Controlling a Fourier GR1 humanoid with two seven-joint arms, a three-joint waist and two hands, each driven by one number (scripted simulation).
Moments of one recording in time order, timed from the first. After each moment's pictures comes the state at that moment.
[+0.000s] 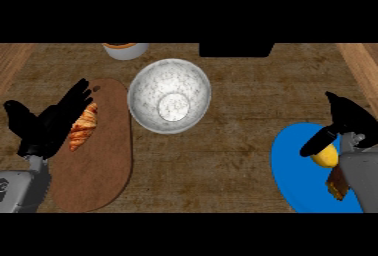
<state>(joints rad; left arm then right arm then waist) -0.22 0.38 -0.01 -1.46 0.24 -0.08 0.23 -0.36 -0.43 0.09 -1.50 0.61 0.36 1.03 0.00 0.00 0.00</state>
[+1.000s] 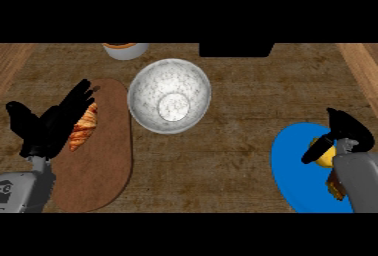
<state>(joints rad) -0.21 0.32 0.04 -1.48 0.18 -0.12 0.26 -0.34 -0.36 -0.02 -1.30 0.72 0.35 0.92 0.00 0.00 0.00</state>
